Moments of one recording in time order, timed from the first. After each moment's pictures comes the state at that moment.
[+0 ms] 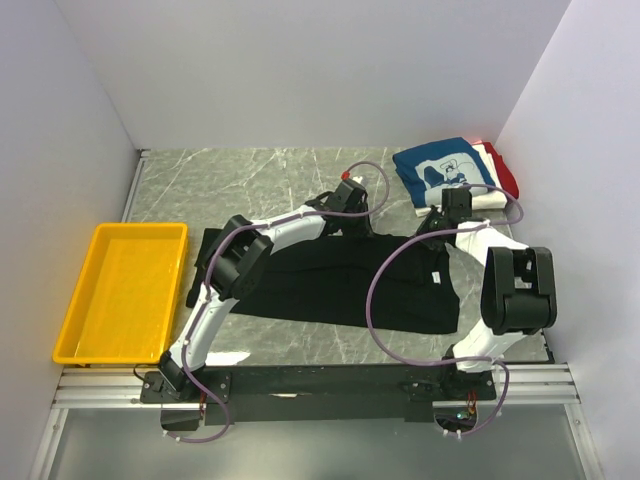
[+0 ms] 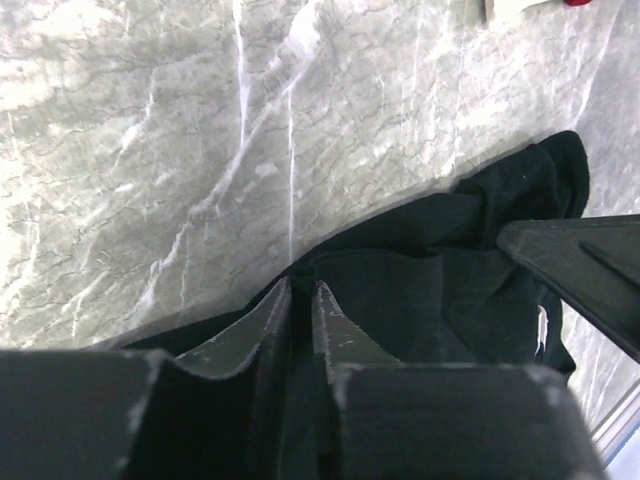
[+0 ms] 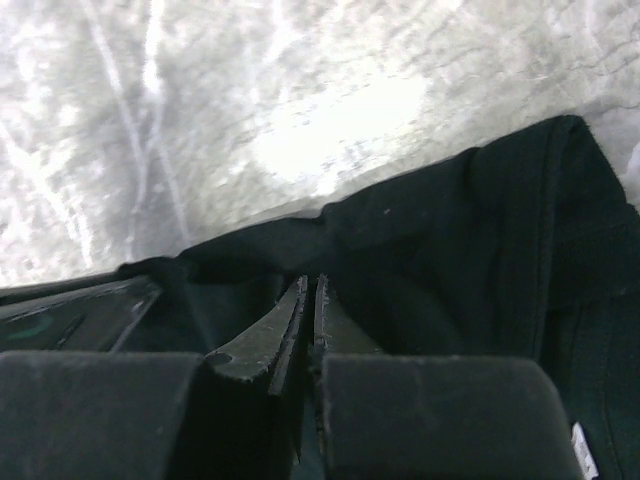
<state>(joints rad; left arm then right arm) -0.77 2.32 1.81 -0.22 0.11 -0.72 -0.02 1.64 0.92 -0.22 -0.17 0.60</state>
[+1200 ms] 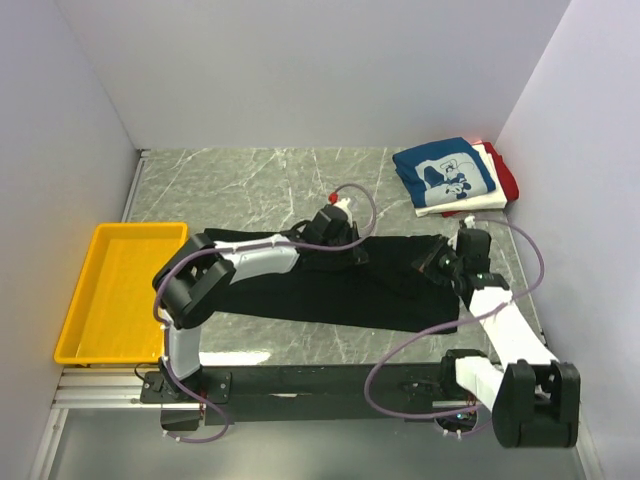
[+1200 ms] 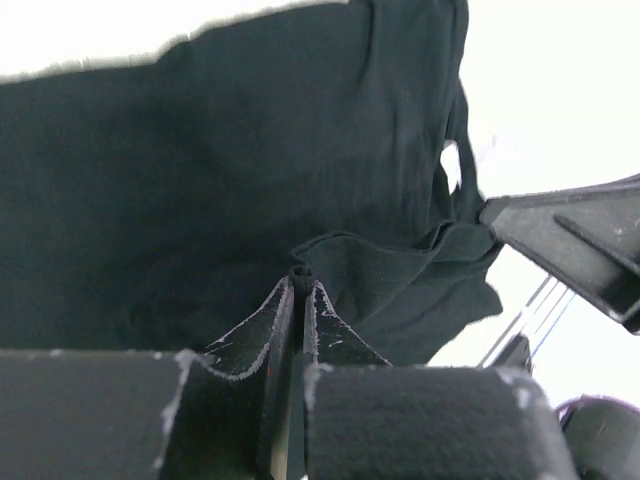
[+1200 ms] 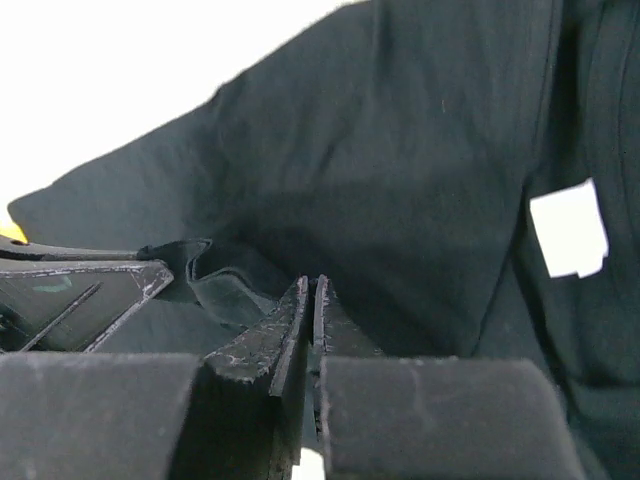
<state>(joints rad) -0.84 1.92 1.26 0.07 0.16 -0.78 -0.03 1.03 0.54 -0.25 -0.27 0.63</state>
